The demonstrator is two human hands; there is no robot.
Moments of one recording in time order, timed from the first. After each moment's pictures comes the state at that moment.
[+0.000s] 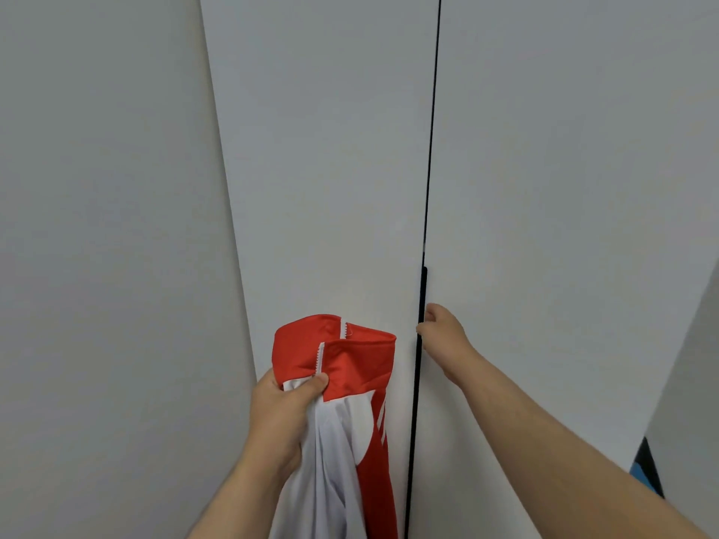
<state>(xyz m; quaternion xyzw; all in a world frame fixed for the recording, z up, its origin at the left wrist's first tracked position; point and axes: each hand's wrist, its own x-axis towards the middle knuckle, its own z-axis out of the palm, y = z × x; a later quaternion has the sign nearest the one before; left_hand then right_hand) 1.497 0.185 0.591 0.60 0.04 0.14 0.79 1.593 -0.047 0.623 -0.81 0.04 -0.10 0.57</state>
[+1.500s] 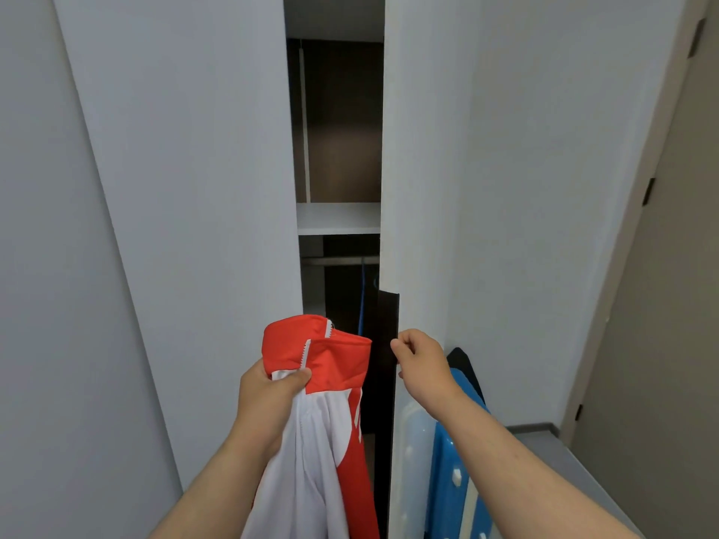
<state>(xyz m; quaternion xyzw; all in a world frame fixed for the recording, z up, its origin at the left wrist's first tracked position) 1.371 0.136 0.584 0.64 -0.10 -0.01 0.76 1.306 -0.078 0.606 -0.81 0.15 -0.28 0.49</state>
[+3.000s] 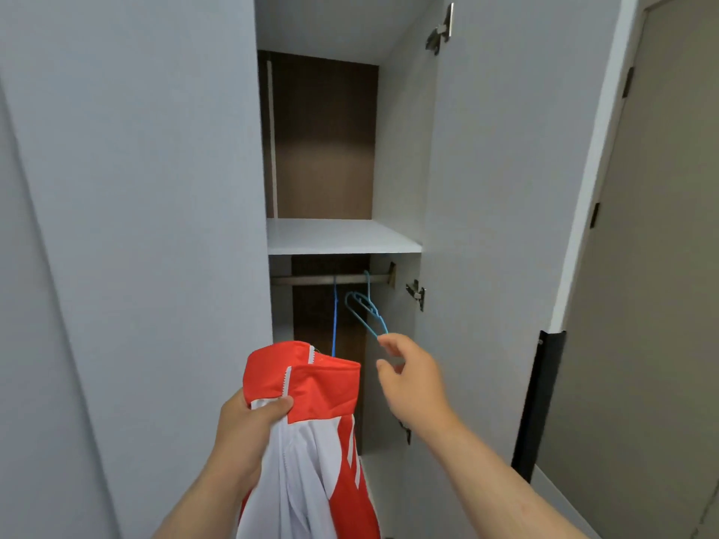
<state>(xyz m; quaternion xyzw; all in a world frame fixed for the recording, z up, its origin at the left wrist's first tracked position) 1.419 0.117 0.569 0.62 -0.09 -0.08 0.78 1.317 -0.080 0.621 -0.83 0.15 -0.36 0.40</state>
